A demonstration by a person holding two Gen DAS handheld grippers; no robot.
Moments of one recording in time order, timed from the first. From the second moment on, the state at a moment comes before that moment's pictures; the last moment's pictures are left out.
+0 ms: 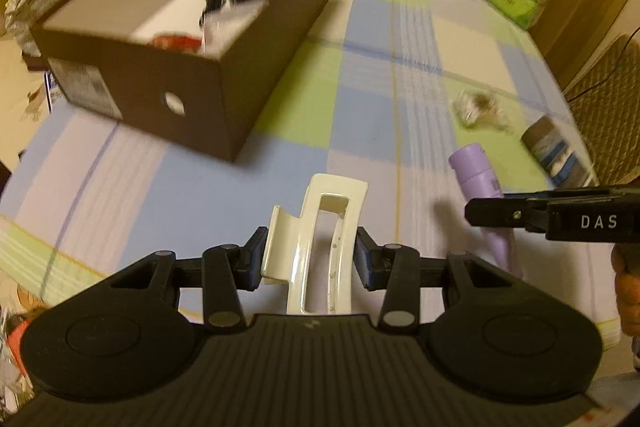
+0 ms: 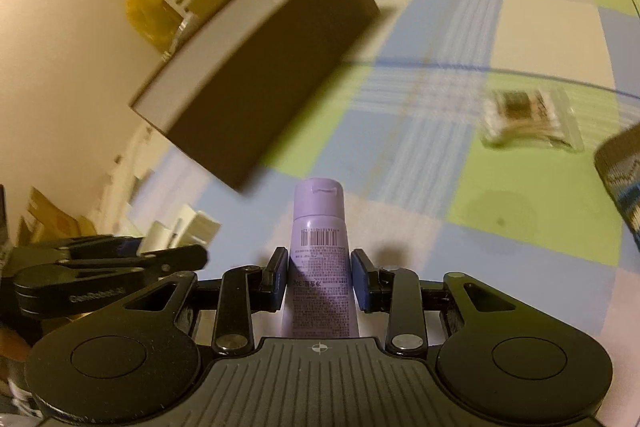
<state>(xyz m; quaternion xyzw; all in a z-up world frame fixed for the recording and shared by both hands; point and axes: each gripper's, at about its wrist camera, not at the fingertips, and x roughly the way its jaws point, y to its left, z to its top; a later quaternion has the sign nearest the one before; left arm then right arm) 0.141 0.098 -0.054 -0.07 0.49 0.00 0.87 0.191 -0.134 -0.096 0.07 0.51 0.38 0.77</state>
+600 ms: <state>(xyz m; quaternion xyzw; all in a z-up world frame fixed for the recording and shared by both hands) 0.207 0.197 0.028 -0.08 0.40 0.01 0.91 0.228 -0.003 -0.016 0.11 0.44 0.42 0.79</state>
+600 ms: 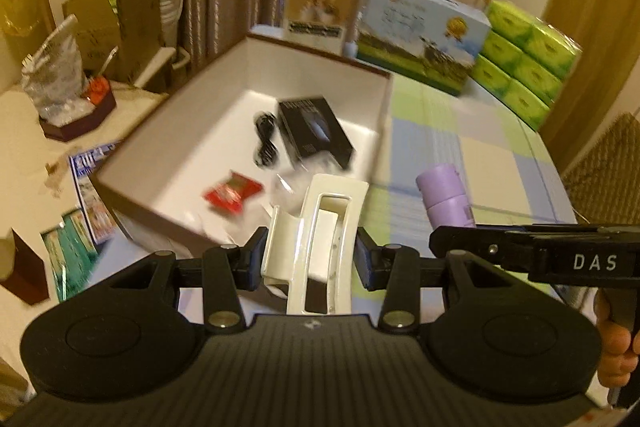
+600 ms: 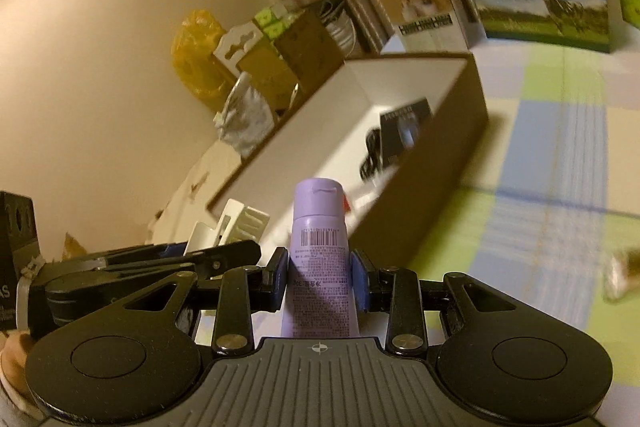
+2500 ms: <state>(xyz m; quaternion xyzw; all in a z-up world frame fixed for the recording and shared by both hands) 0.408 0.308 -0.034 -0.06 0.46 -0.04 0.88 0.371 0.133 -0.083 0.17 0.50 0.29 0.80</state>
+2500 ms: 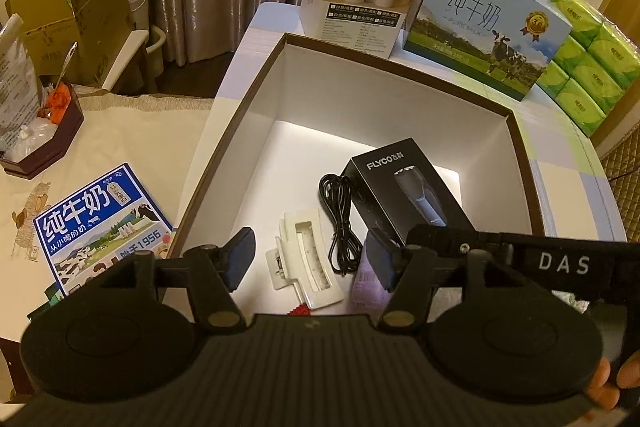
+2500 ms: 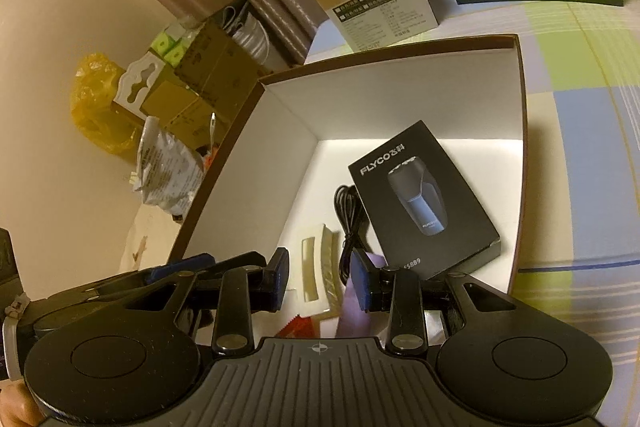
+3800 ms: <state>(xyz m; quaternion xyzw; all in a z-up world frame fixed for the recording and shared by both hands) 0.308 0.294 0.015 -0.07 0.43 -0.01 0.90 0.285 0.065 -0.028 0.16 0.41 0.33 0.84</state>
